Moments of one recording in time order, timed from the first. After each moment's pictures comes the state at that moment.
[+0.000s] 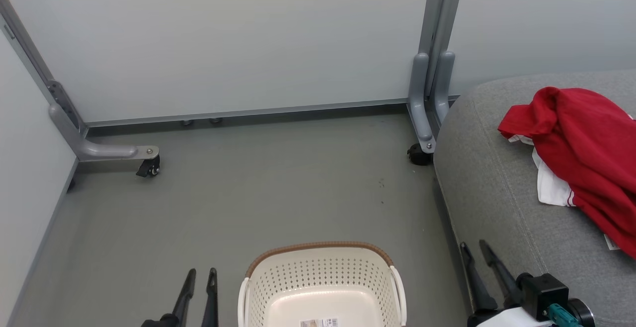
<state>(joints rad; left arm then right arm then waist) 0.20 0.05 -0.17 0.12 -0.18 0.01 -0.26 0.12 -0.05 0.09 0.18 0.12 0.13 -0.26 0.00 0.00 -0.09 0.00</state>
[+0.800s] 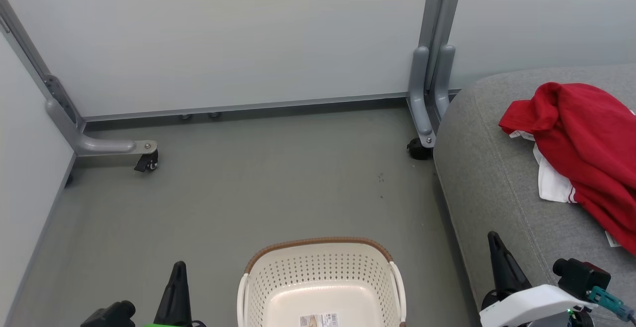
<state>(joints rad) 0.14 0.06 -0.13 0.17 -0.60 -0.03 -0.18 0.08 -0.06 0.06 0.21 0.56 0.13 -0.18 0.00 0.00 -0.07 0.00</state>
